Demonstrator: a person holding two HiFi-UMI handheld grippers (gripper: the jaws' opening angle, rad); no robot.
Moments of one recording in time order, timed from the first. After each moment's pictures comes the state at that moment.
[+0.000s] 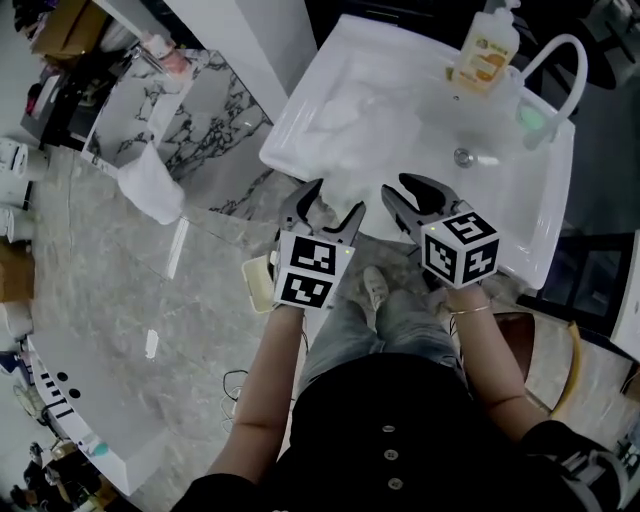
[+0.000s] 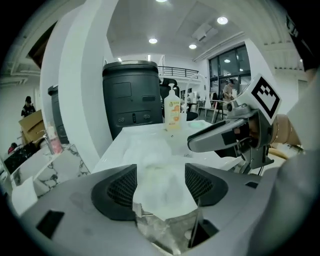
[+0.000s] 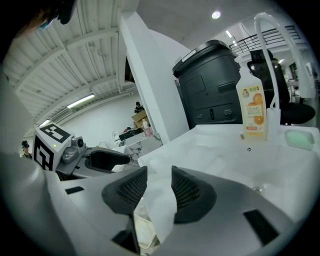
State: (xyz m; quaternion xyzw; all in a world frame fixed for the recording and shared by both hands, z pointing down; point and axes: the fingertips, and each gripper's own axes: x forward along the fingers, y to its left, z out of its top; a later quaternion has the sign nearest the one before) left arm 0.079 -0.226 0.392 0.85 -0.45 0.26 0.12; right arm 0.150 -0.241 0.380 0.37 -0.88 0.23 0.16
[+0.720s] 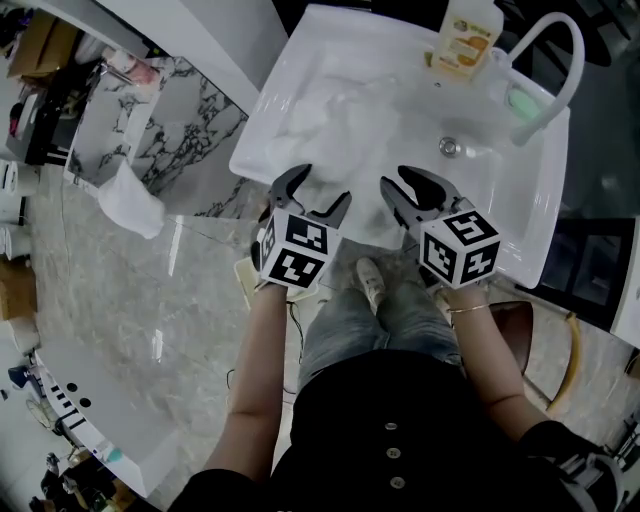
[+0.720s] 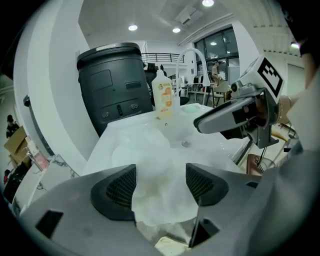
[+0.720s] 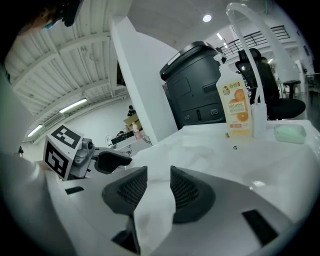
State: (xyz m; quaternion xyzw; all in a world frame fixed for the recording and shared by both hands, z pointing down) left arm 0.109 -0.269 0.433 0.85 -0.39 0.35 0.10; right arm 0.199 -0.270 0.394 0.41 -0.87 0.25 0.13
